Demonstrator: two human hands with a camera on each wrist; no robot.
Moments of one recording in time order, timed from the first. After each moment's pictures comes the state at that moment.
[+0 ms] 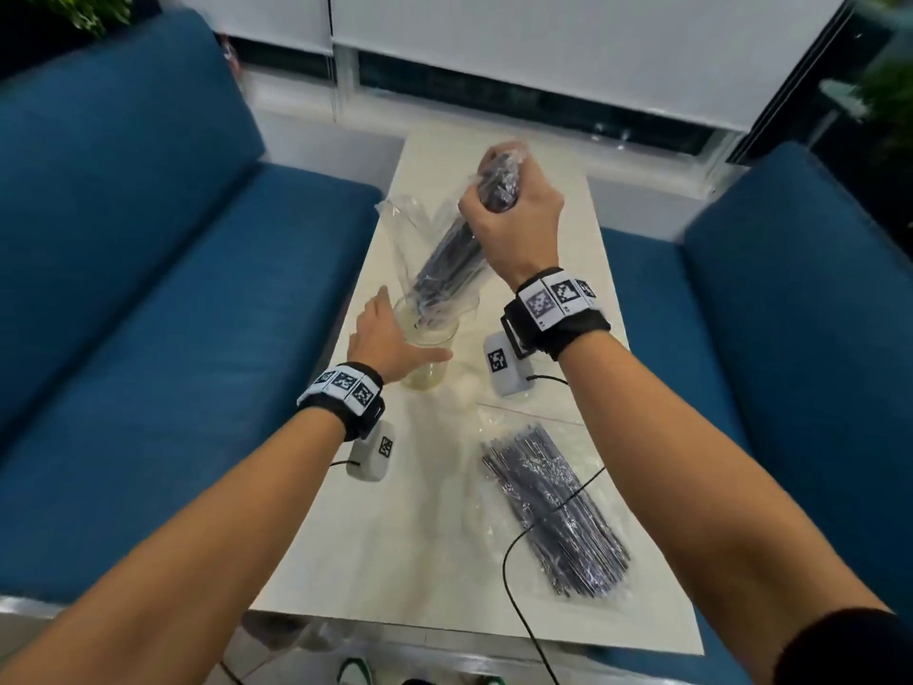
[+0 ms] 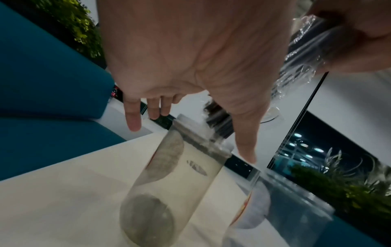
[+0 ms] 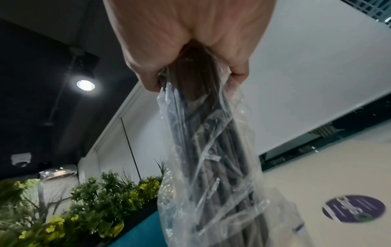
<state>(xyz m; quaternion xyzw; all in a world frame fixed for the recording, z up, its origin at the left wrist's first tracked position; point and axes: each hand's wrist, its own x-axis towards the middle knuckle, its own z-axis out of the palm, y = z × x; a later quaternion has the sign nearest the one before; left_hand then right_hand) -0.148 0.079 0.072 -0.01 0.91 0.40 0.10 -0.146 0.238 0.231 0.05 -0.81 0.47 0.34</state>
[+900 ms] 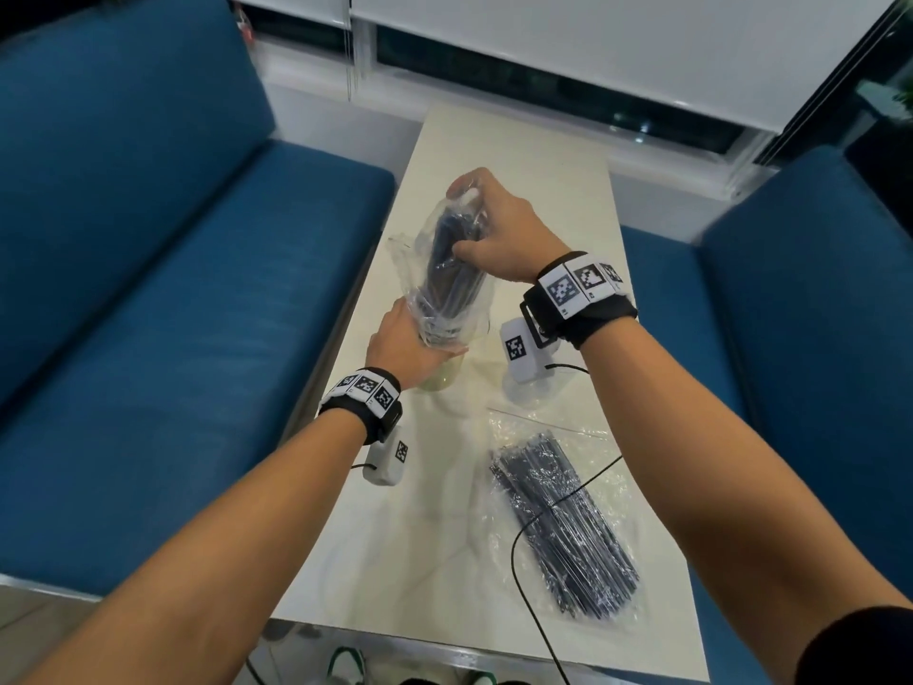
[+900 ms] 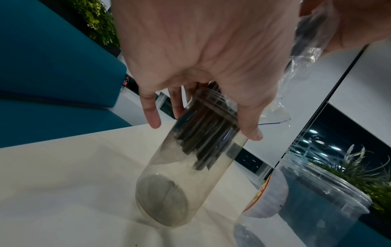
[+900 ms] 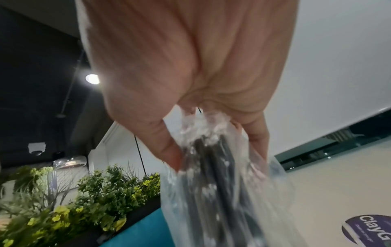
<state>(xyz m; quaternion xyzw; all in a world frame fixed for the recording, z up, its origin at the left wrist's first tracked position) -0.159 0.086 0.051 0.03 0.90 0.44 0.04 -0.188 0.237 0.226 0.11 -0.95 0.30 -0.01</state>
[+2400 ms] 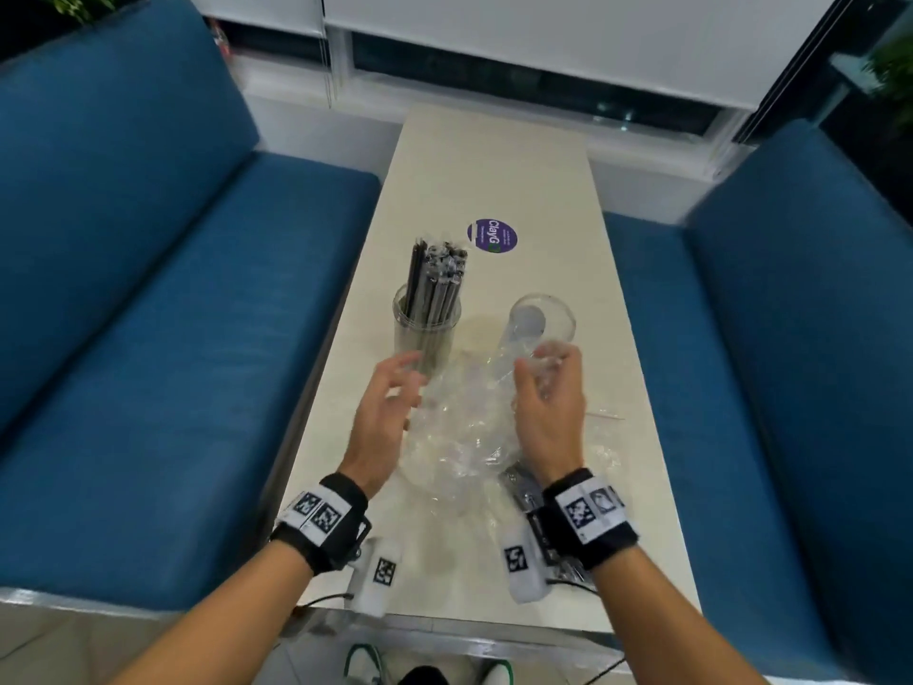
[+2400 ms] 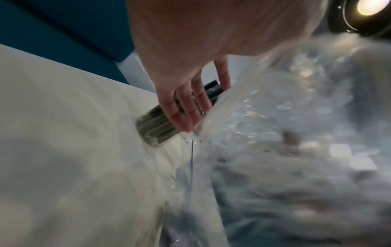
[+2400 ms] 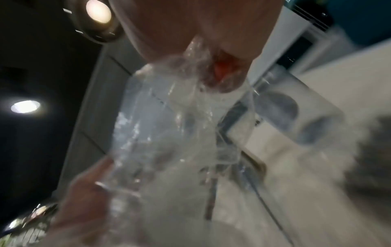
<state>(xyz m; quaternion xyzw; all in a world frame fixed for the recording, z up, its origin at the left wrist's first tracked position) -0.021 0.069 0.056 0.03 0.70 0.71 0.06 0.007 0.256 0.116 -0.17 -0.78 0.57 0.19</state>
